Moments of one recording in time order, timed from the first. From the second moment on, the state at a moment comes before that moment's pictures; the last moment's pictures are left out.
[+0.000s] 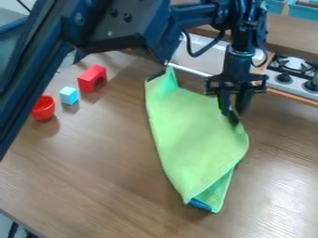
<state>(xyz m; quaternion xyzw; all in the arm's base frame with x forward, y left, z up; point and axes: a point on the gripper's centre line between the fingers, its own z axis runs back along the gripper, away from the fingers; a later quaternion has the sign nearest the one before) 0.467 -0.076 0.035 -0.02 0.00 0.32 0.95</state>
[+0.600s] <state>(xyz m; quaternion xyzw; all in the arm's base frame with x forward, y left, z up) 0.457 -0.062 0.041 -0.03 -0.02 0.29 0.96</state>
